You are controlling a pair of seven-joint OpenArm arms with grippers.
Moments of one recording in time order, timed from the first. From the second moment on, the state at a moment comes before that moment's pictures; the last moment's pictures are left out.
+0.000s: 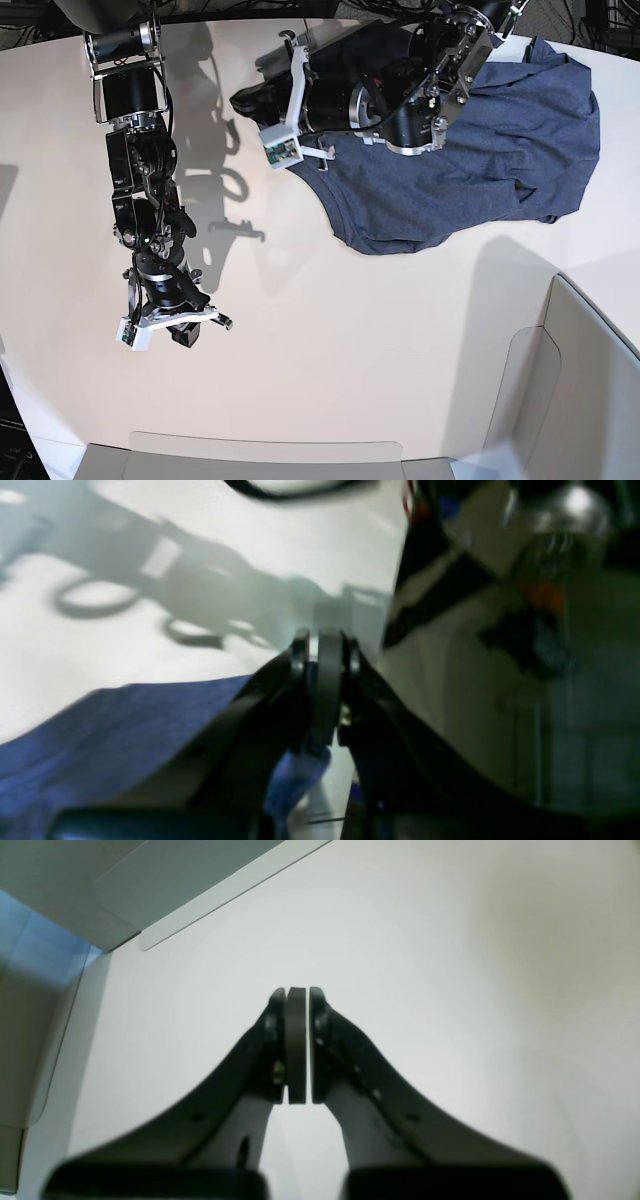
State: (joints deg) left arm -0.1 -10.2 33.0 115.1 -46.2 -26.1 68.3; right arm 17.6 11.3 -9.1 86.6 36.4 -19.7 -25.6
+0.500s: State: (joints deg) left arm -0.6 -8.0 33.5 113.9 -39.5 -26.0 68.3; right arm 17.6 7.3 -9.5 86.6 36.3 -19.7 -25.6
